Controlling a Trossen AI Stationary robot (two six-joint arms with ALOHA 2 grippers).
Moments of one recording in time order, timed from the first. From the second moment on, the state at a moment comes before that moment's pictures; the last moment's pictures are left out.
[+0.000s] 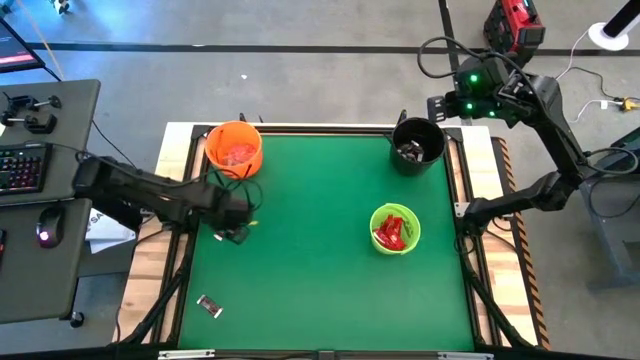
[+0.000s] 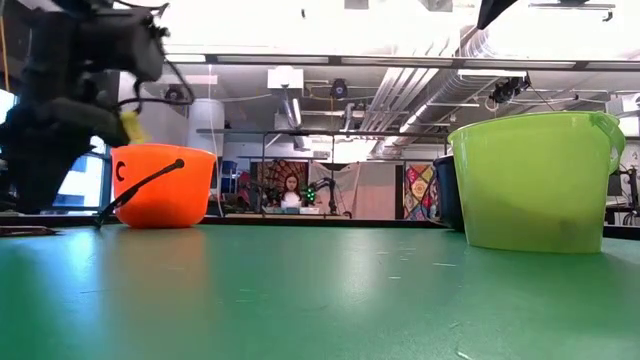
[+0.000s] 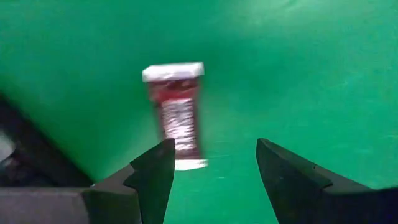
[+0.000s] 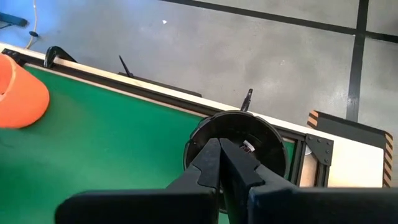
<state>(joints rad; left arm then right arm) -0.08 1.18 0.61 -1.02 0.04 -1.07 -0.63 1.31 1.95 -1.50 0.32 0.50</state>
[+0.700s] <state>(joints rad) -0.07 1.18 0.52 -0.97 -0.04 -1.03 -0.63 1.31 1.95 -1.50 0.32 0.55</state>
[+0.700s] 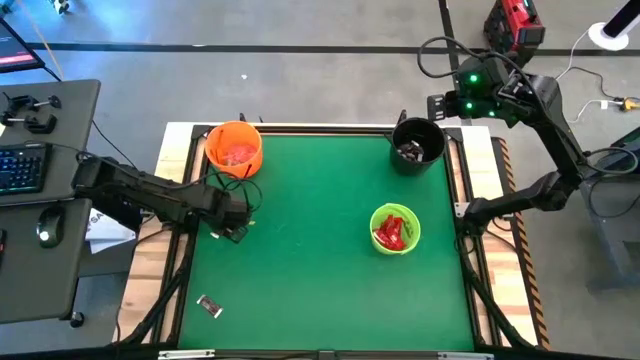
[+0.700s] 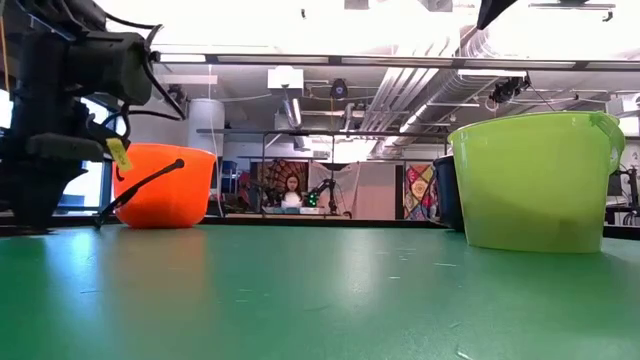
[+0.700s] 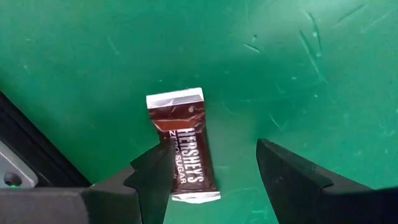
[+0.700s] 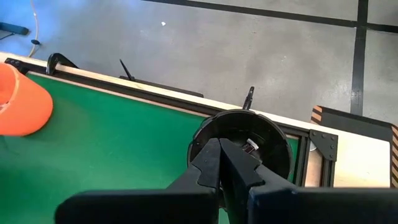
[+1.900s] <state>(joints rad) -0.08 1.27 0.54 -0.78 0.07 -0.95 -0.63 1.31 1.95 -1.50 0.33 0.54</state>
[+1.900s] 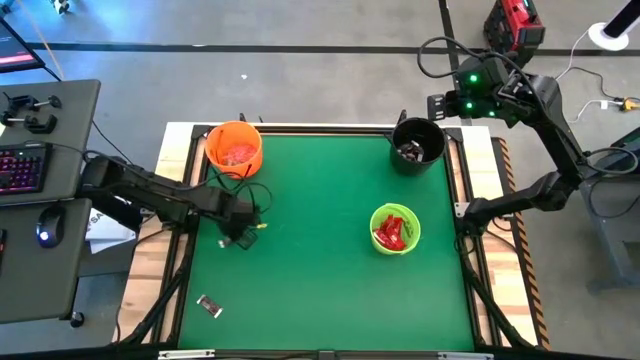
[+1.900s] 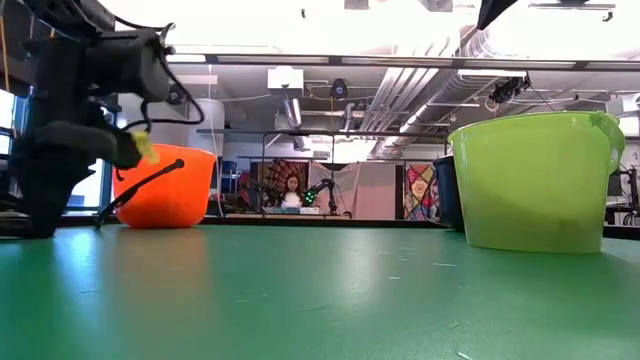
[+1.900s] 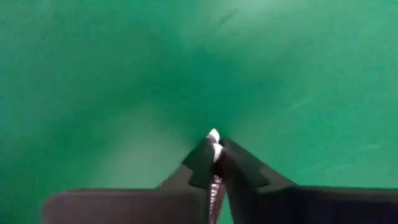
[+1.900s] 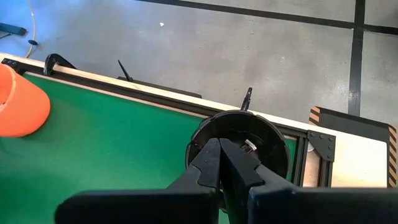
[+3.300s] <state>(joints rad) 0.30 2.45 2.08 0.35 0.02 -0.38 -0.63 1.30 1.74 -1.46 0.34 0.58</state>
